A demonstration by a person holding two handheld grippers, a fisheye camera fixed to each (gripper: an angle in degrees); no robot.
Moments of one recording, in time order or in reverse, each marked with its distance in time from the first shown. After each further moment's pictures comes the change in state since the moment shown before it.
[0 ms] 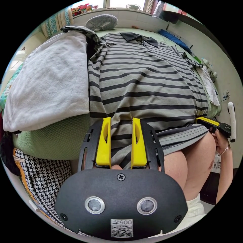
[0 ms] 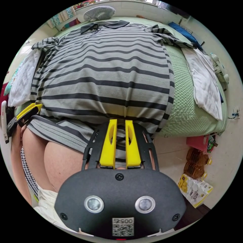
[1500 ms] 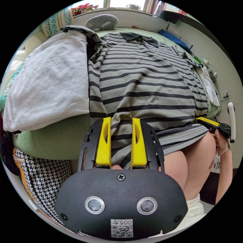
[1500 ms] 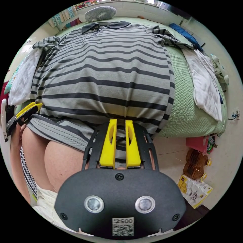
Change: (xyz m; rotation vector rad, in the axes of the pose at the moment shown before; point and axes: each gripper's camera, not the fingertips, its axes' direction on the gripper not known) left arm 0.006 0.002 -0.006 0.001 0.002 -0.001; right arm -0.003 0.016 0.008 0.008 0.006 -0.007
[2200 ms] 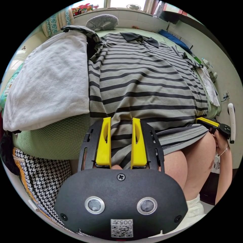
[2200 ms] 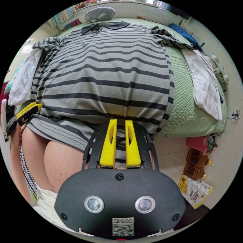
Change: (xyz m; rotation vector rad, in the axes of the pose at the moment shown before) left arm 0.004 -0.001 -0.010 0.002 0.001 -0.002; right arm -0.009 0.003 0.001 0.007 -0.002 0.004
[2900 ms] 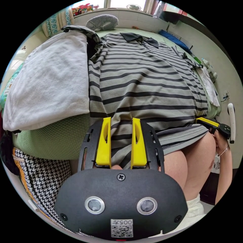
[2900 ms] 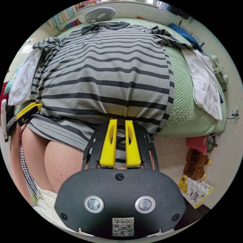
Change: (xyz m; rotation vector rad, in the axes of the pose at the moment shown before) left arm 0.001 -0.002 -0.018 0.002 0.003 0.001; right arm -0.021 -0.013 -0.006 -0.002 0.003 0.002
